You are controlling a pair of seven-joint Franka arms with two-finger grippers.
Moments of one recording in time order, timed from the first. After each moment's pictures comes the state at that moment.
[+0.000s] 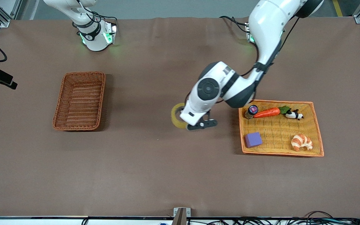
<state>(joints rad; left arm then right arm) -0.51 0.72 -0.30 -1.38 0.03 2.08 -0.92 0.01 0.05 -0.09 -1.45 0.02 1.48 0.07</state>
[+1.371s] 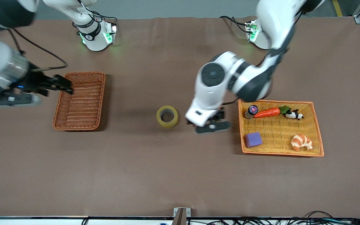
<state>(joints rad) -0.39 0.53 -0.26 -1.29 0.23 1.86 -0.83 0.08 0.16 0.18 -1.47 0.10 1.57 0.25</state>
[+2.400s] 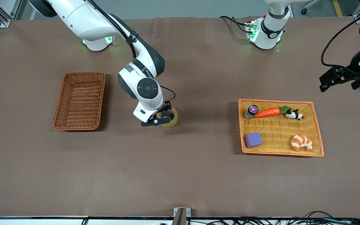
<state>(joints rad) 0.11 0.06 -0.26 -1.43 0.09 1.52 -0.18 0.39 0.64 0.33 -1.55 -0.19 2.02 0.59</state>
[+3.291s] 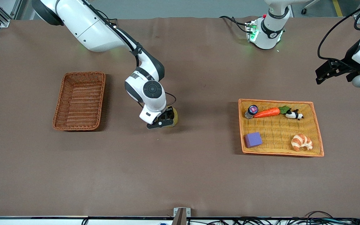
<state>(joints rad) 0.13 0.01 -0.27 -1.51 0.06 1.53 -0.17 0.39 0.72 0.33 -1.66 -0.34 2.29 0.66</state>
